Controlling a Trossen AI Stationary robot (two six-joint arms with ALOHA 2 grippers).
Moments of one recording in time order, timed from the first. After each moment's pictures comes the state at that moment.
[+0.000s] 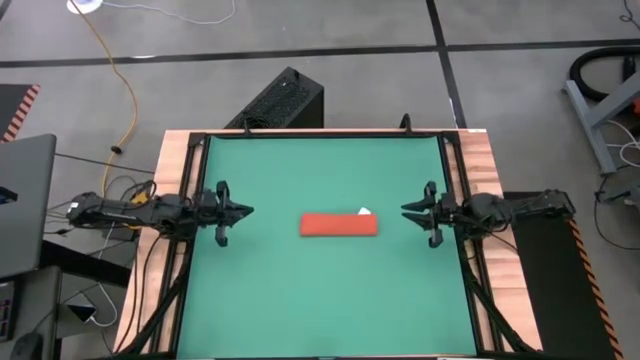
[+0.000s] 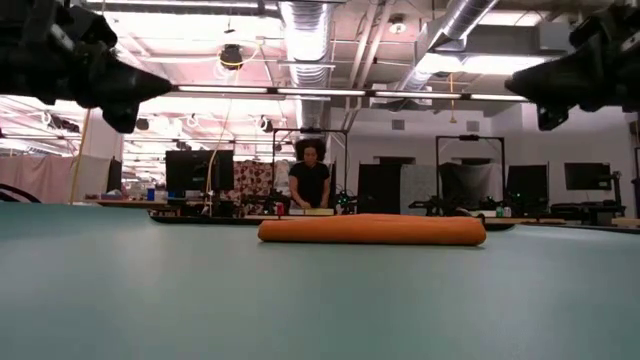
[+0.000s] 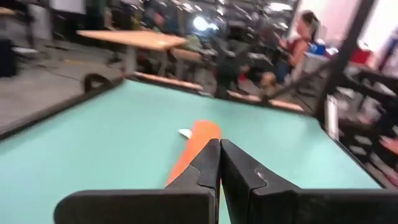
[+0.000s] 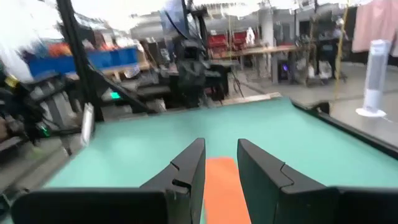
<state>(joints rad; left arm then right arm) -0.10 0.14 0.01 0.22 -0.24 -0.17 0.17 0.03 0.01 0.10 0.26 0.12</state>
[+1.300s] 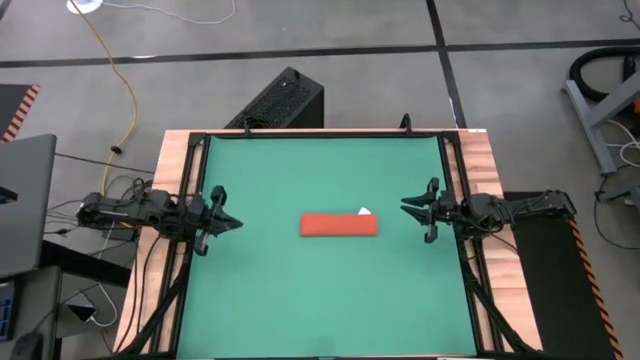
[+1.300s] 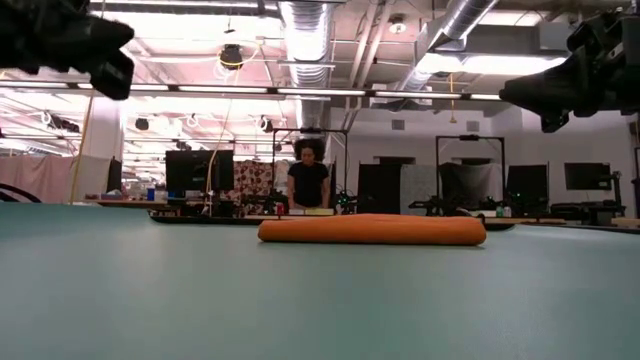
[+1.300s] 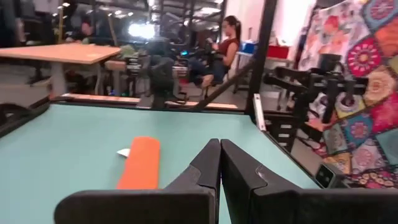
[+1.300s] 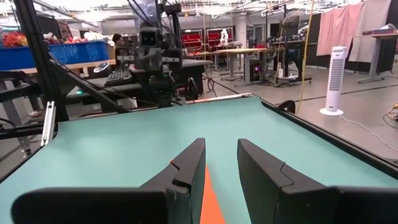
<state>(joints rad) -0.16 0.00 0.12 0.02 -0.01 -0.13 0.15 0.03 0.01 0.08 0.37 0.08</state>
